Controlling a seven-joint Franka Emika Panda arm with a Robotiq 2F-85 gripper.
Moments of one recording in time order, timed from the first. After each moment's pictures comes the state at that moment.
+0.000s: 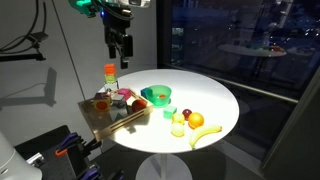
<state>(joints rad) -0.06 -0.46 -0.21 -2.31 0.05 1.76 -0.13</state>
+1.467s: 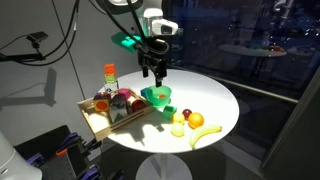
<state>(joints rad) -0.13 -0.18 -0.18 -2.28 0.03 2.13 -0.14</state>
